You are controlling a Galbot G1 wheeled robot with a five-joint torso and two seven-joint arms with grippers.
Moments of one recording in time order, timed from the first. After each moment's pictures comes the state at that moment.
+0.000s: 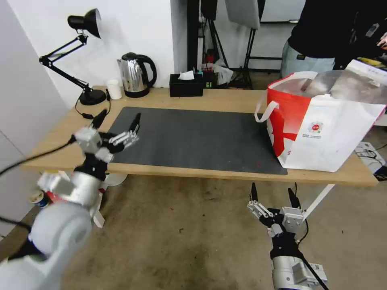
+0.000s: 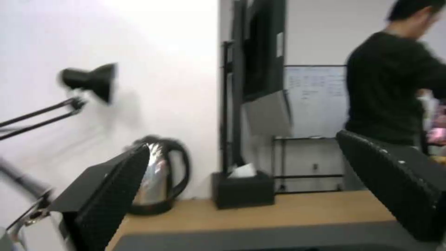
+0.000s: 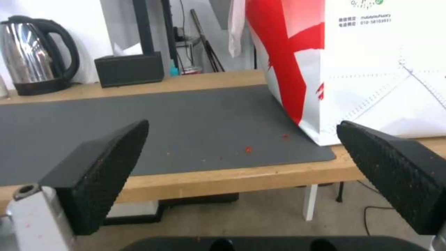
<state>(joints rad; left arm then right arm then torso) 1.49 -1.05 -0.58 -2.28 -0.54 -0.14 -0.10 -1.68 0.90 0.03 2.30 0.18 0.22 0.88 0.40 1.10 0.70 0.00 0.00</state>
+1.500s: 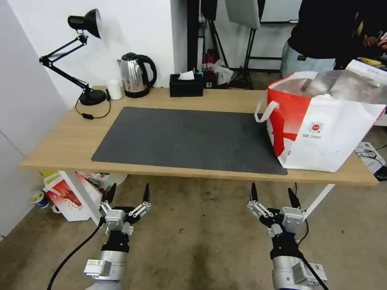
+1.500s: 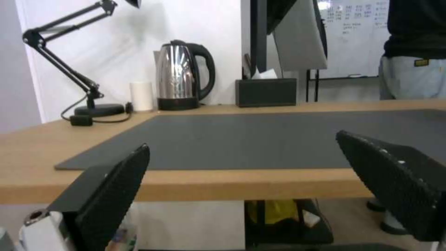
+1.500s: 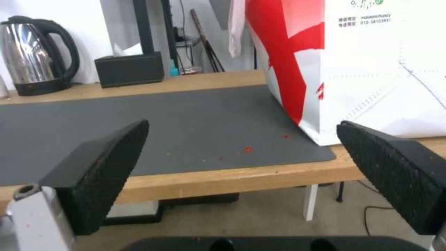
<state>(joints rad) 1.76 -1.36 -0.46 -2.05 -0.14 -0.42 -0.10 -1.68 0.90 0.03 2.30 0.18 0.22 0.88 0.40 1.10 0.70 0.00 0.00</state>
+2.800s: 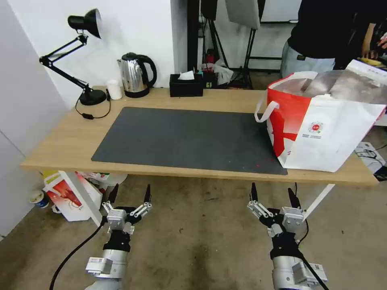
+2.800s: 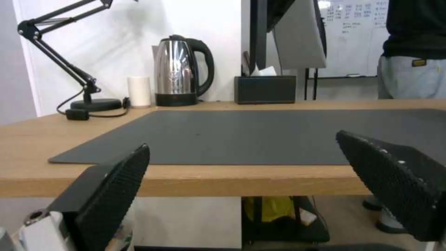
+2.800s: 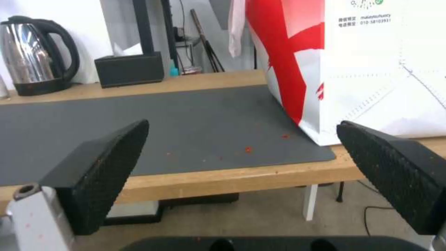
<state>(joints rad) 1.74 -1.36 -0.46 -2.03 -0.17 -0.41 -0.08 -1.68 0.90 0.03 2.30 0.18 0.22 0.88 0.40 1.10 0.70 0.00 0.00</state>
